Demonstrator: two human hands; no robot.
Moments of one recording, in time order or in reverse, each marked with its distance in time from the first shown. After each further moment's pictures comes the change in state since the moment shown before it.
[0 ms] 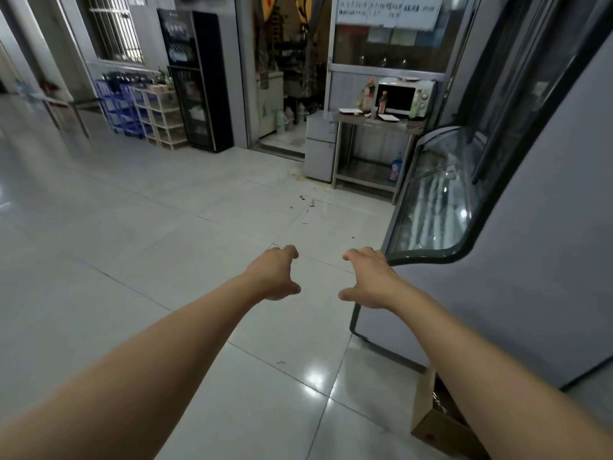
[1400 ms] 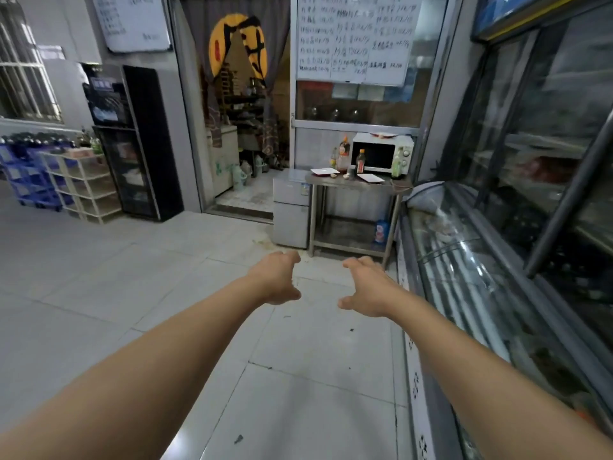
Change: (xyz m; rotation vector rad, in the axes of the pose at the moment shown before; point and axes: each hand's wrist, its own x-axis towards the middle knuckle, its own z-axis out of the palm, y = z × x) left_hand 0.603 -0.106 -0.197 0.102 0.042 0.230; right_hand 0.599 0.004 -0.122 0.033 0.126 0.165
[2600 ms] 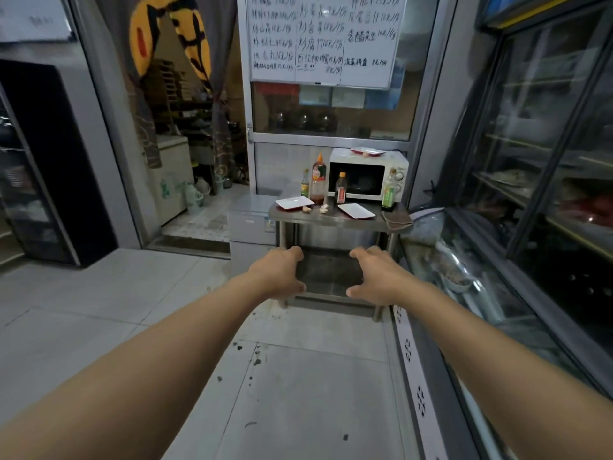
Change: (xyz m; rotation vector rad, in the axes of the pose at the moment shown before) left_hand 0.605 -0.020 -0.039 -0.021 -0.020 0.141; right_hand 0.553 0.160 -0.115 -0.064 0.057 0.097
